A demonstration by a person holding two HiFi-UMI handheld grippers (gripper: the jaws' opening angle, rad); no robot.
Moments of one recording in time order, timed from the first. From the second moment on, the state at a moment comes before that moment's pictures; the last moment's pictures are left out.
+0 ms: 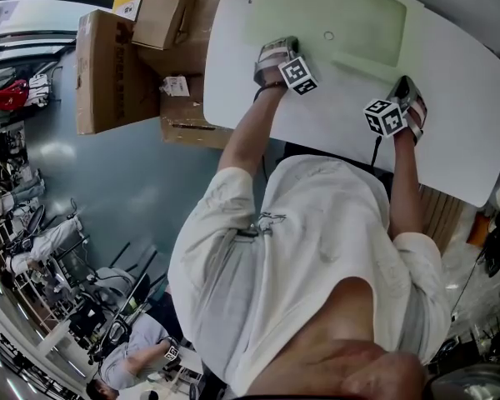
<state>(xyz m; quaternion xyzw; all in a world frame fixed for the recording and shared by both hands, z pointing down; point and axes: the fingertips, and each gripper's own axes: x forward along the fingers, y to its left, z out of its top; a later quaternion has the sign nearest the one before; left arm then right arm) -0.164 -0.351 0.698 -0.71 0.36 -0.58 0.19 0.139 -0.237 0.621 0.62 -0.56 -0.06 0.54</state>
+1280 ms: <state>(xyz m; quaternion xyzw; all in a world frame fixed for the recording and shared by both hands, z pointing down) -0.133 -0.351 0.668 -0.76 0.42 -0.48 0.12 0.139 -0.237 0.621 0.62 -0.56 -0.07 0.54</state>
